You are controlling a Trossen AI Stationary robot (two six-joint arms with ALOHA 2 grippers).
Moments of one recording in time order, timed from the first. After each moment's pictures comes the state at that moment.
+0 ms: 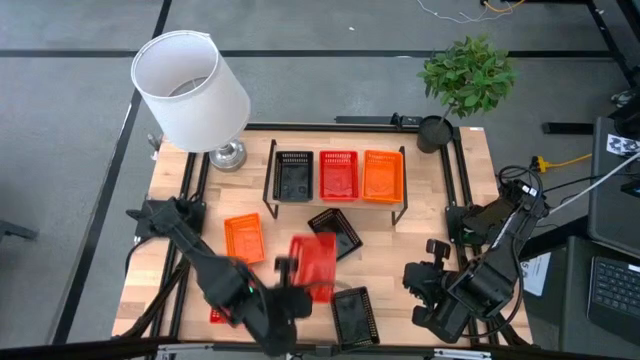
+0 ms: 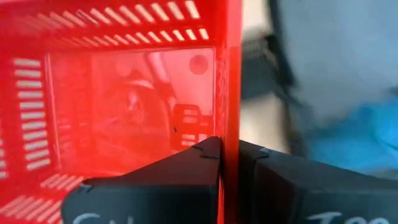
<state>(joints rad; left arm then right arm) -0.70 2.03 2.24 -1.22 -0.49 -0.51 0.88 1.71 1.81 -1.56 0.37 1.11</state>
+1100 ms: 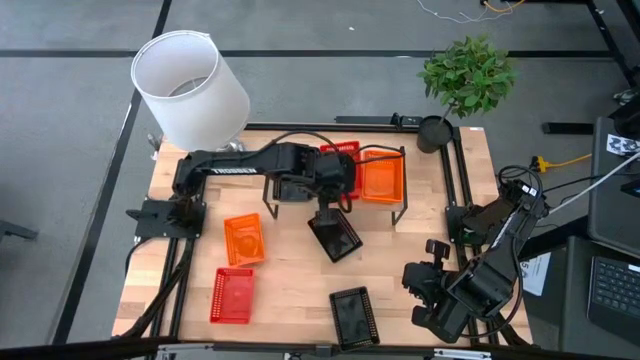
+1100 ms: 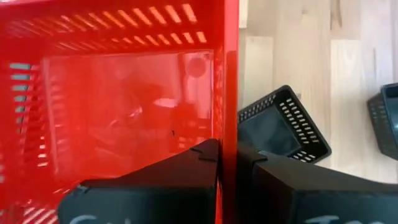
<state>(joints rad) 0.00 1.99 2.16 -1.13 -0.16 -0.02 0.89 1.71 1.81 -1.56 0.37 1.11</state>
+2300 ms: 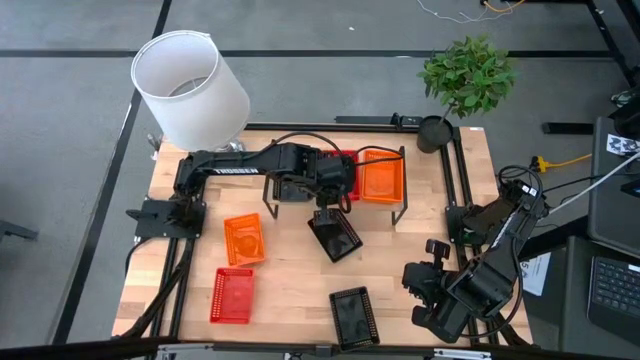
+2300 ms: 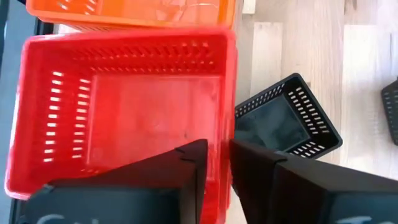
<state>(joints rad) 0.00 2.00 2.16 -1.17 -0.17 -0.02 0.89 1.71 1.81 -1.56 0.36 1.11</state>
